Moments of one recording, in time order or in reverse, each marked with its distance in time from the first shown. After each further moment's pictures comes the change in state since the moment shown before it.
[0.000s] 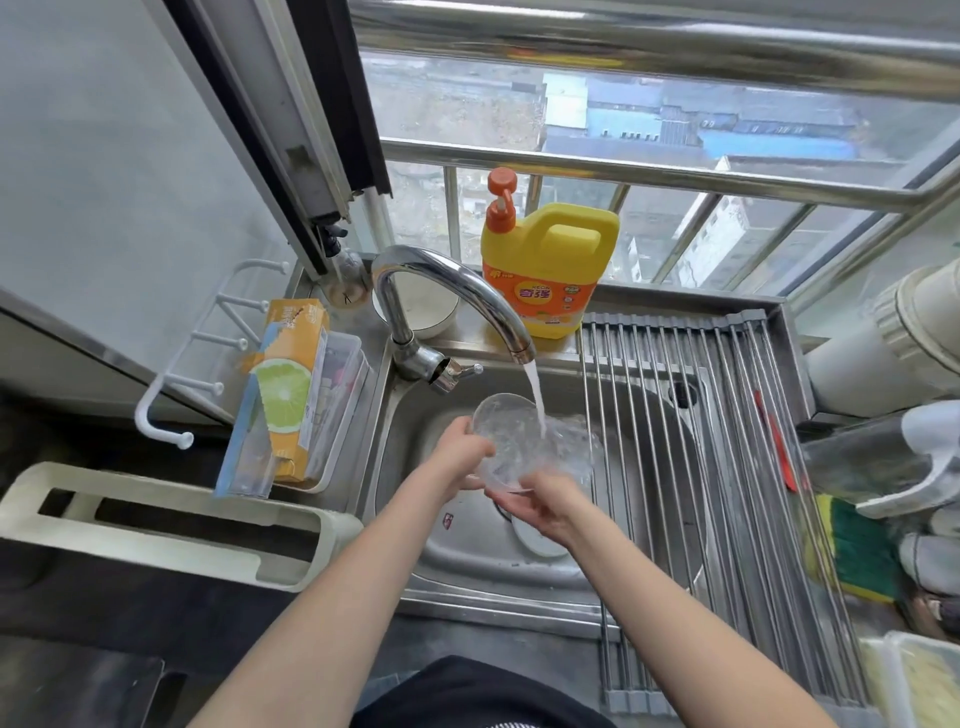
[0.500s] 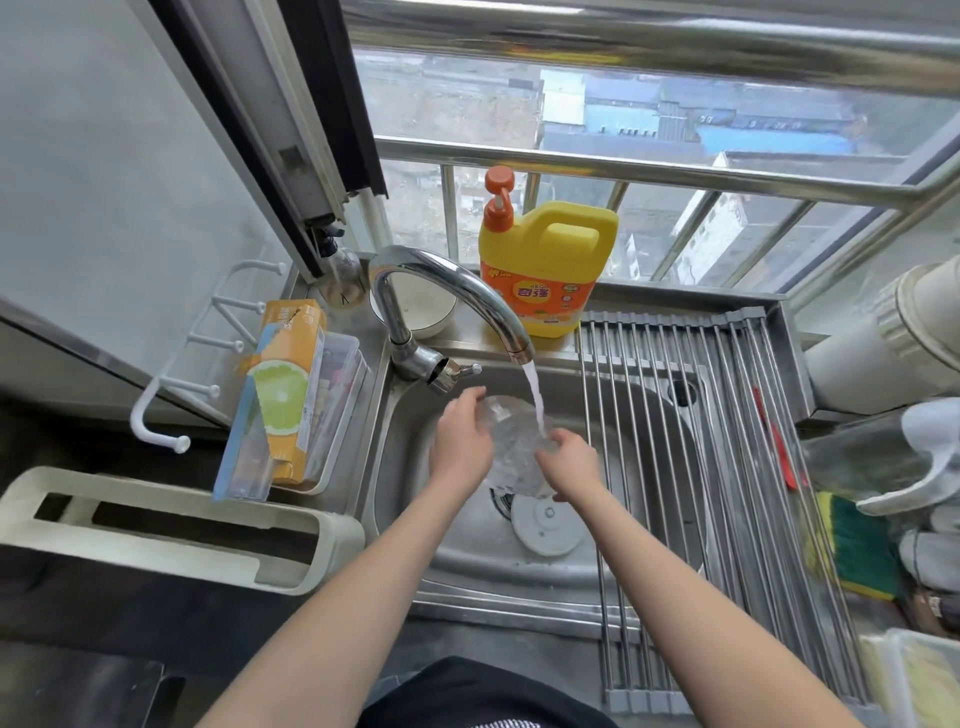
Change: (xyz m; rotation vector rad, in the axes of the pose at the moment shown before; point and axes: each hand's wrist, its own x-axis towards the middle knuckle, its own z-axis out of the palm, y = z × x) left_hand -0.003 0.002 0.007 0.496 0.366 0.557; right_hand 0.012 -0.031 -0.014 -1.076 0.354 -0.504
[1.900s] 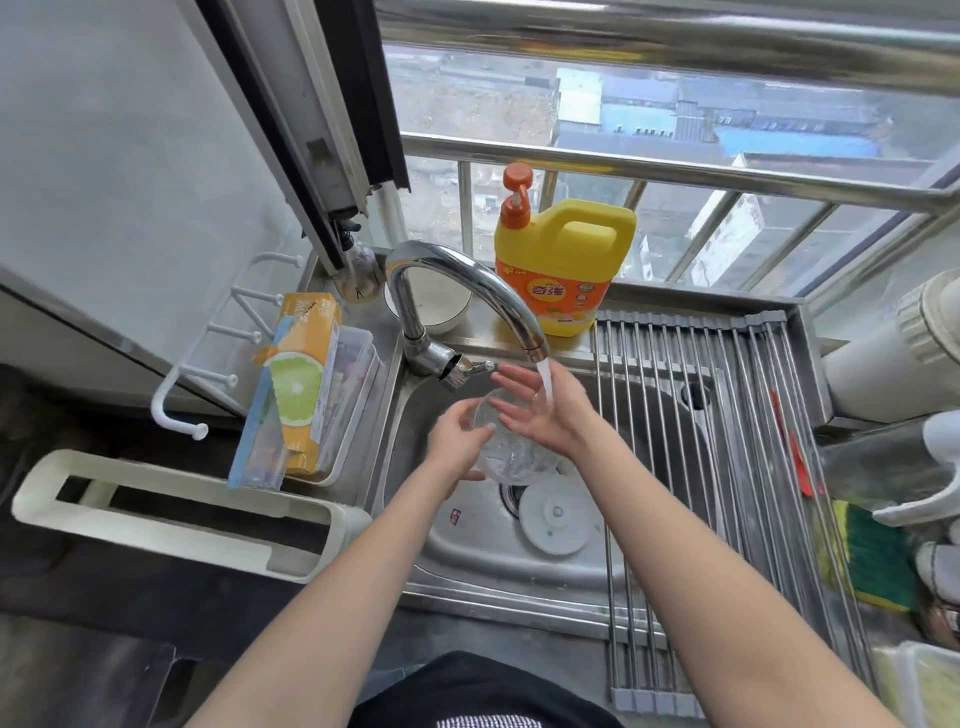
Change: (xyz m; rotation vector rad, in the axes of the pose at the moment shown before) left_hand -0.002 -0.008 -0.018 -0.456 -0.202 -0.411; right_hand 0.018 -0.066 -0.015 1.048 -0.519 0.154
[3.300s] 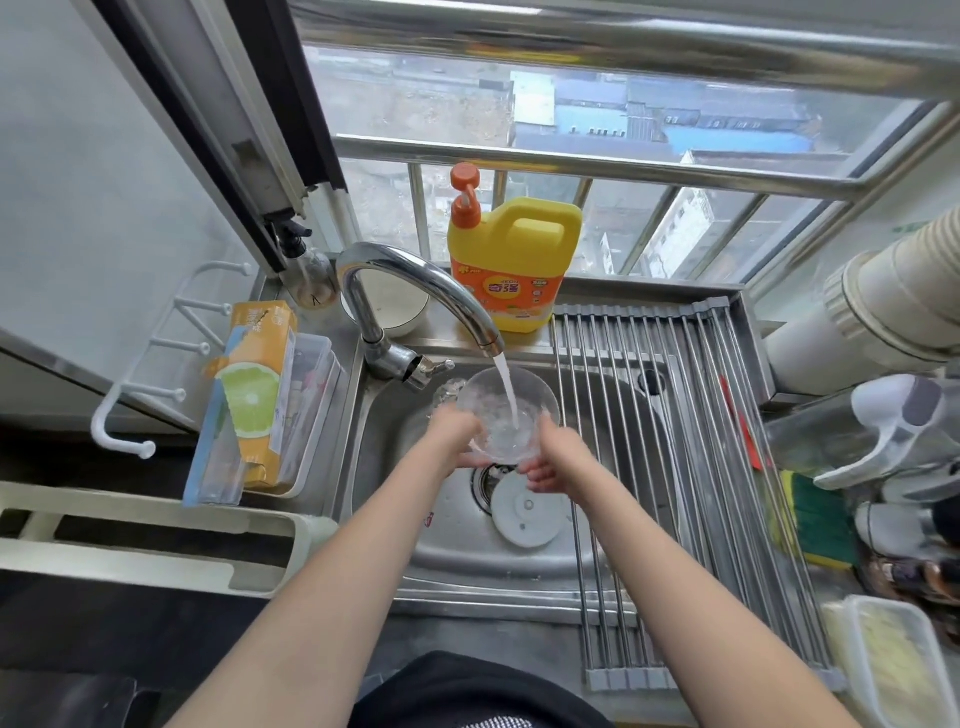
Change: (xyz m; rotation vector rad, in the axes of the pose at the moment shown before) left_hand 0.008 0.026 0.035 -0.147 -0.083 -0.241; right_hand -0.051 0.026 -0.033 -0.524 0.441 0.082
